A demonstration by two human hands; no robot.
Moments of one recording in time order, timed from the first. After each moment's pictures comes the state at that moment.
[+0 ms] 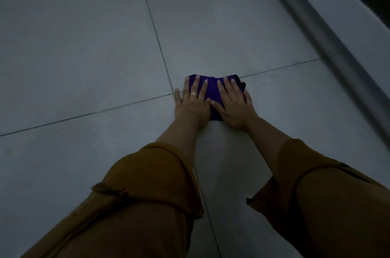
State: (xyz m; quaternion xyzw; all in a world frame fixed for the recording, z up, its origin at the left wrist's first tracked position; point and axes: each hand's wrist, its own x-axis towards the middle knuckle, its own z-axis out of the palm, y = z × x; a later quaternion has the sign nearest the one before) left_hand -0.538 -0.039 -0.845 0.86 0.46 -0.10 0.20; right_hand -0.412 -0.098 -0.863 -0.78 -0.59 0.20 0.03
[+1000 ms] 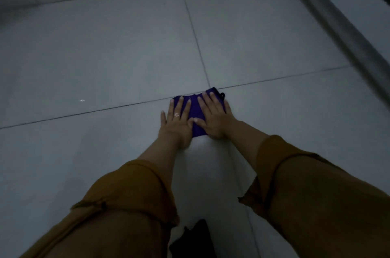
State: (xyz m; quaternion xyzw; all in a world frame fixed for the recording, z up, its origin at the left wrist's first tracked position) left_hand -0.688 -0.057 -0.847 0.81 0.53 -0.11 0.22; right_hand -0.547 -0.083 -0.847 -0.68 -0.69 0.24 -0.04
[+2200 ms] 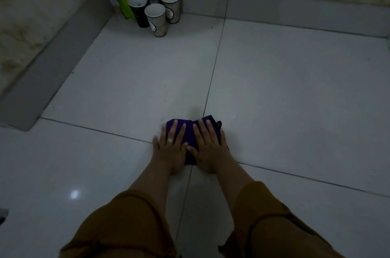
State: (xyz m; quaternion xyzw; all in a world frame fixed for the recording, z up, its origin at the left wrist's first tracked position) left_hand -1.195 0.111 -0.855 0.67 0.69 -0.09 0.24; right_hand -1.058 0.121 -0.855 -0.57 -0.79 0.22 -0.07
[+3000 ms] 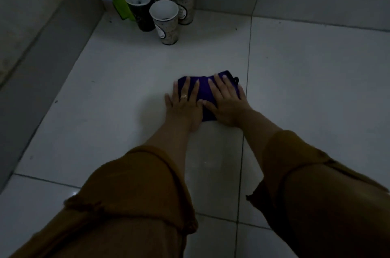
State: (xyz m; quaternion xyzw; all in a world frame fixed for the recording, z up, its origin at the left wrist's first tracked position) left_hand -1.242 0.339 -0.865 0.68 0.69 -0.05 0.23; right_hand -1.103 0.353 -0.863 -0.60 -0.78 0.19 -0.04
